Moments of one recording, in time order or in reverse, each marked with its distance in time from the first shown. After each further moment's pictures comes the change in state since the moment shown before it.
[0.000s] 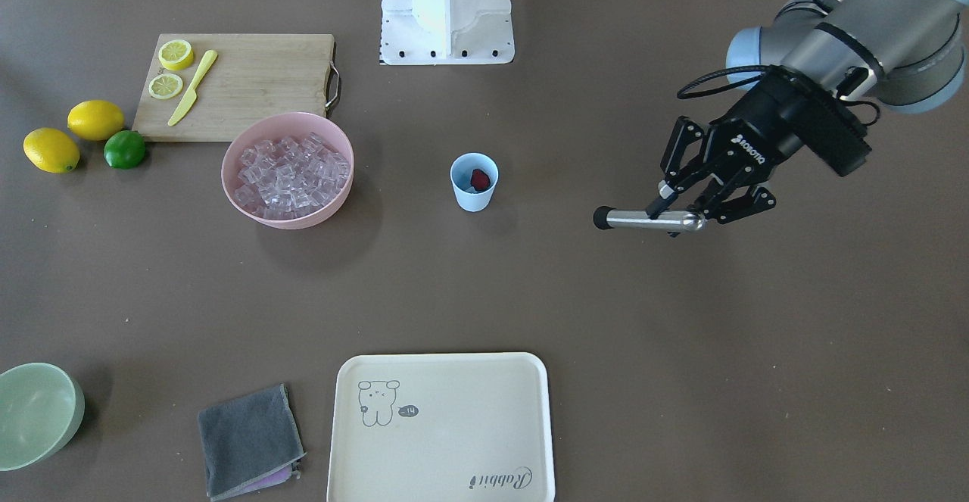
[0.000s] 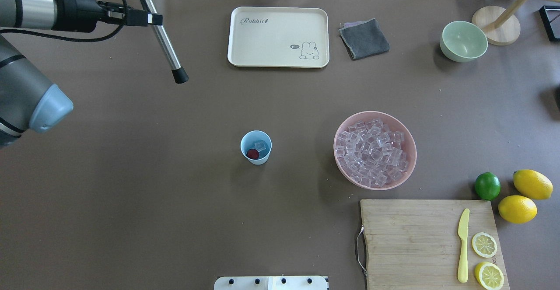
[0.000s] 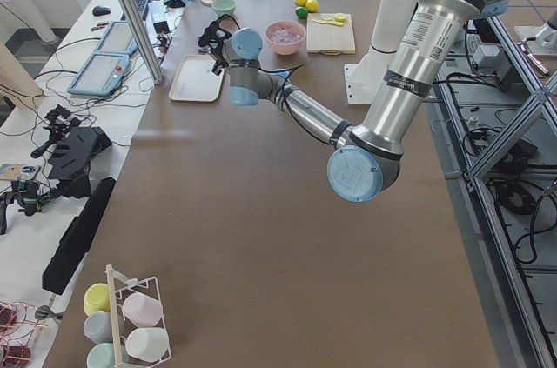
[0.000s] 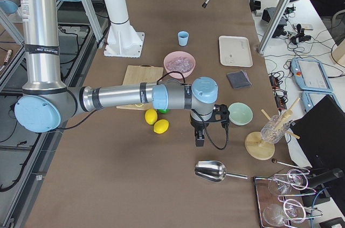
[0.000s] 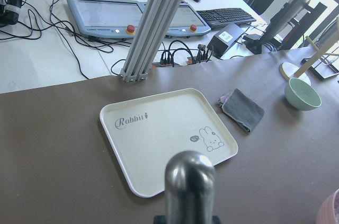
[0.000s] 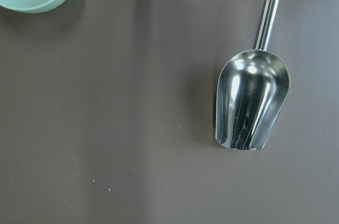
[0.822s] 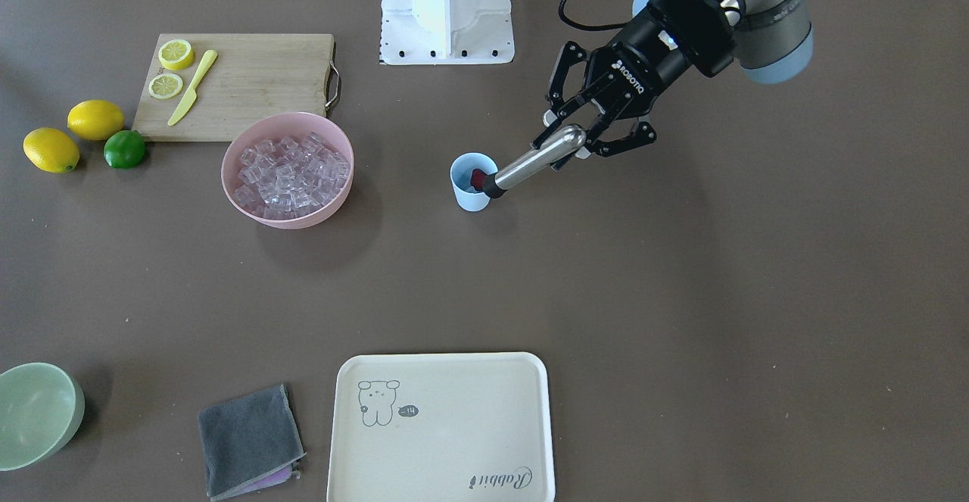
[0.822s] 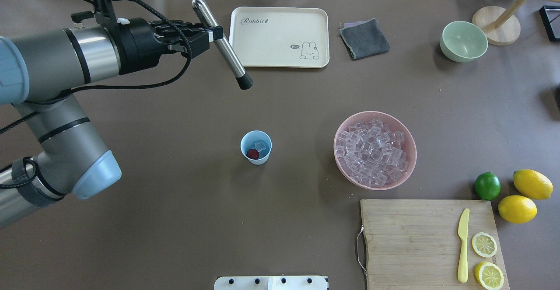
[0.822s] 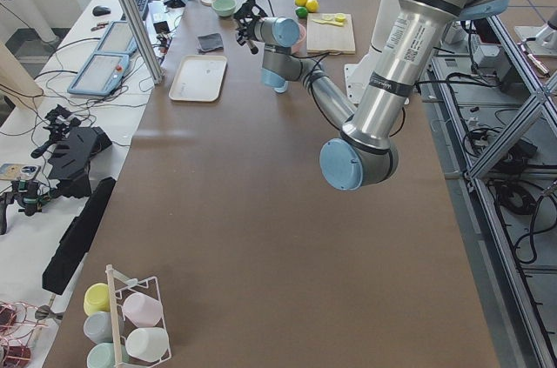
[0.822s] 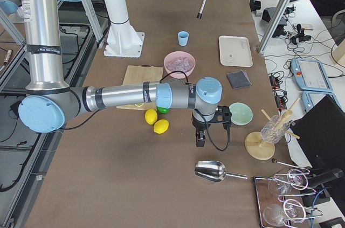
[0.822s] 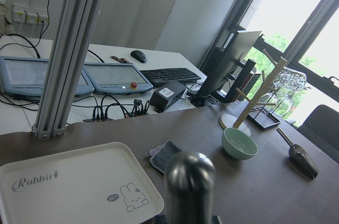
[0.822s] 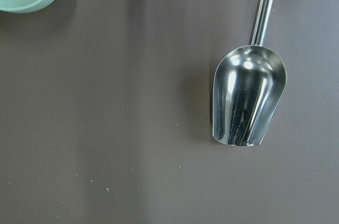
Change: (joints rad) left arm 0.264 -0.023 -0.144 -0.058 0.416 0.083; right arm -0.002 0.020 -0.020 -0.038 -0.006 0.003
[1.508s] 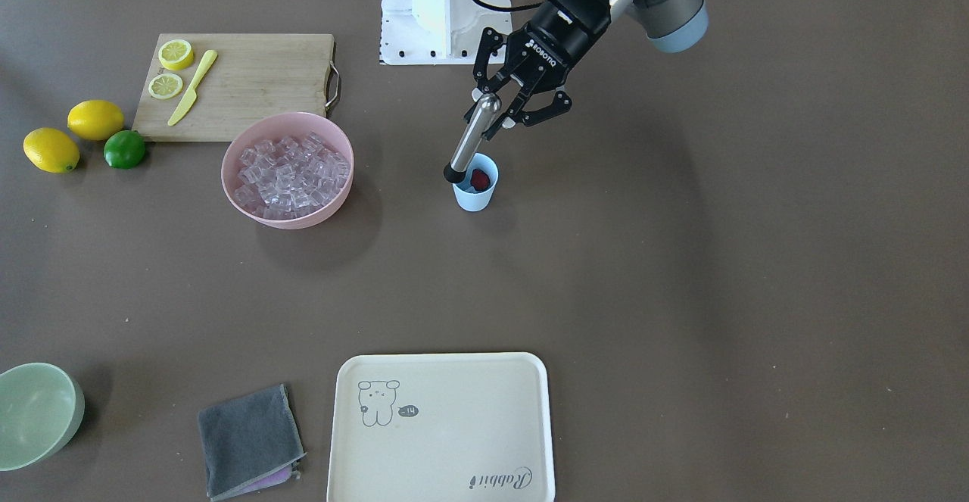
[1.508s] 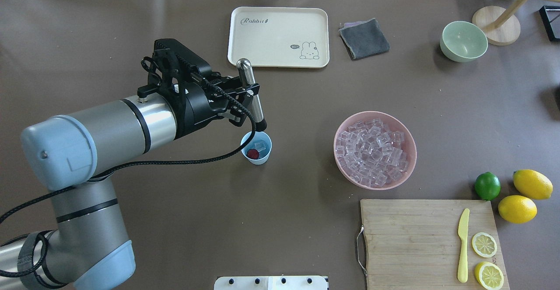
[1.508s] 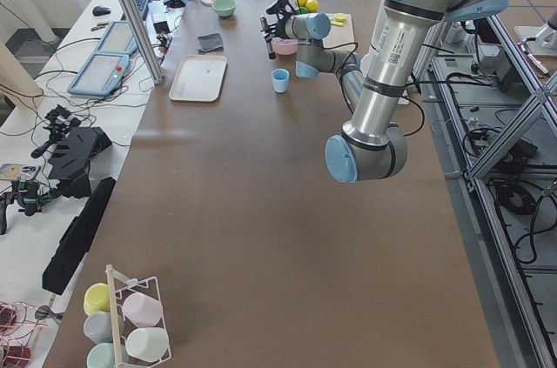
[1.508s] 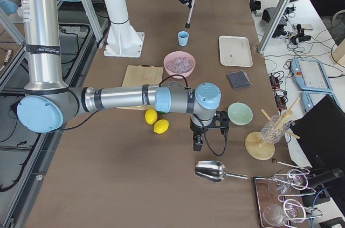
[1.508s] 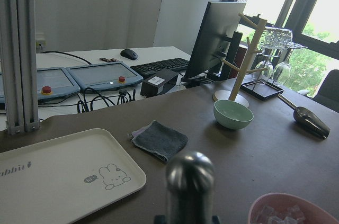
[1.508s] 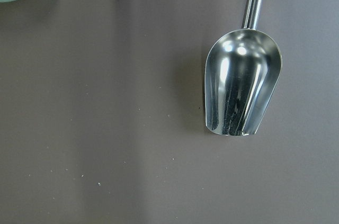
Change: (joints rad) left arm 0.222 -0.019 -0.210 0.427 0.230 0.210; right arm 0.001 -0.008 -0.025 0.000 0.003 0.001
